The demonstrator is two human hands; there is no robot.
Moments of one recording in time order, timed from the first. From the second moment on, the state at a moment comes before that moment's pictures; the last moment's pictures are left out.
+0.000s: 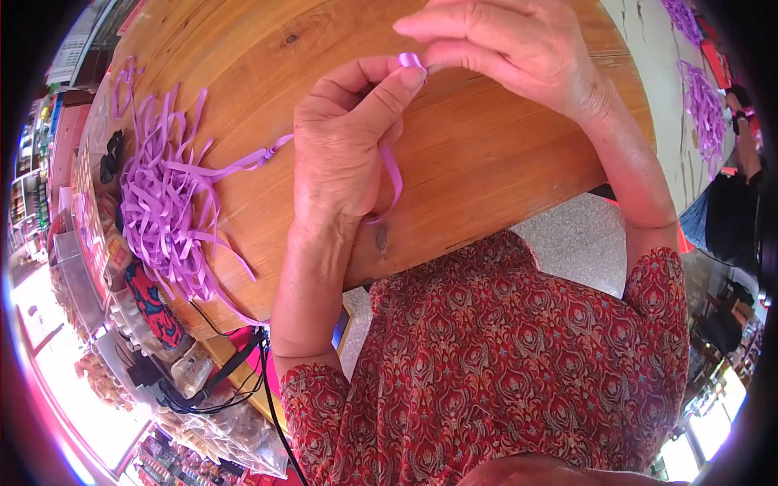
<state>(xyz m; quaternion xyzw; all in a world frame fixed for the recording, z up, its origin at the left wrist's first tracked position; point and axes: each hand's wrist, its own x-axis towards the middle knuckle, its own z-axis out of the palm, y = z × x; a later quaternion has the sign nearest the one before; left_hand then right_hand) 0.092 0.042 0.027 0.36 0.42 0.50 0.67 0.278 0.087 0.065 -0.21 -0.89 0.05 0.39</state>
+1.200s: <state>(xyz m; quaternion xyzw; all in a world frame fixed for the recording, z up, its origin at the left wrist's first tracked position) 0.097 0.039 0.015 0.31 0.26 0.60 0.69 0.268 0.069 0.062 -0.41 -0.62 0.58 0.34</state>
